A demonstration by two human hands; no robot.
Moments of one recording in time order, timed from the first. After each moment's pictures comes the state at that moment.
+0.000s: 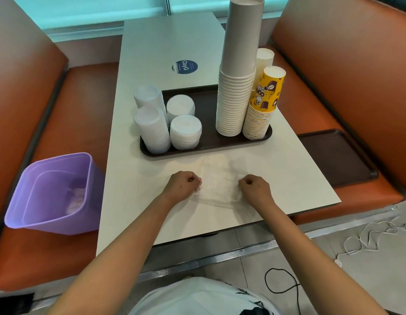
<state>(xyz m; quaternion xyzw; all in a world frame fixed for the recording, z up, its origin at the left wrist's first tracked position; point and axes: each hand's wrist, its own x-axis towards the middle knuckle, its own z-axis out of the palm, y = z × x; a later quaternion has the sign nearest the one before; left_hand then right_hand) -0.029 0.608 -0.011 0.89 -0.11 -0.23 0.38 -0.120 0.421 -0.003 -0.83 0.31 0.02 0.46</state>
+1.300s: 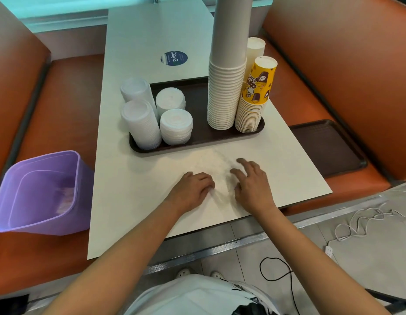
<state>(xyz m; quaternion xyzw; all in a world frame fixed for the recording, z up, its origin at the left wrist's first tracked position) -0.050 0.593 -0.032 0.86 -0.47 -0.07 0.19 -0.136 0.417 -0.015 -0.99 0.08 -0.06 0.13</state>
